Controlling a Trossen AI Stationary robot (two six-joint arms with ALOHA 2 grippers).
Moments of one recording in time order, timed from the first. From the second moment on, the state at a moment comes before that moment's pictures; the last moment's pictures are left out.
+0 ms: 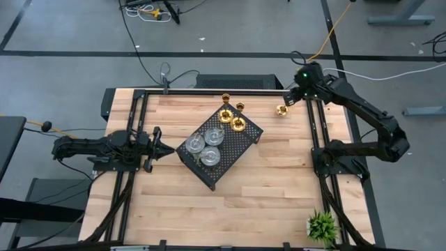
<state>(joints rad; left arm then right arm) -0.04 0.01 0.01 0.06 0.01 -0.15 -0.87 1.15 1.07 -0.86 0.15 0.16</state>
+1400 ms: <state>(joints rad) -0.04 0.01 0.01 0.06 0.01 -0.15 -0.68 1.00 1.08 -1.03 -0.02 0.10</state>
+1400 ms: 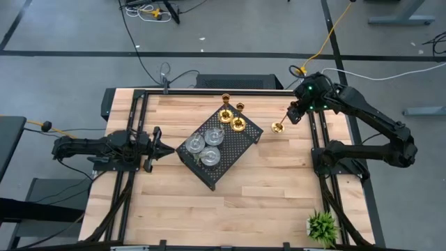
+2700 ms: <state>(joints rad) -0.04 0.01 0.01 0.06 0.01 -0.15 -0.61 1.17 1.62 -1.33 -0.04 0.04</state>
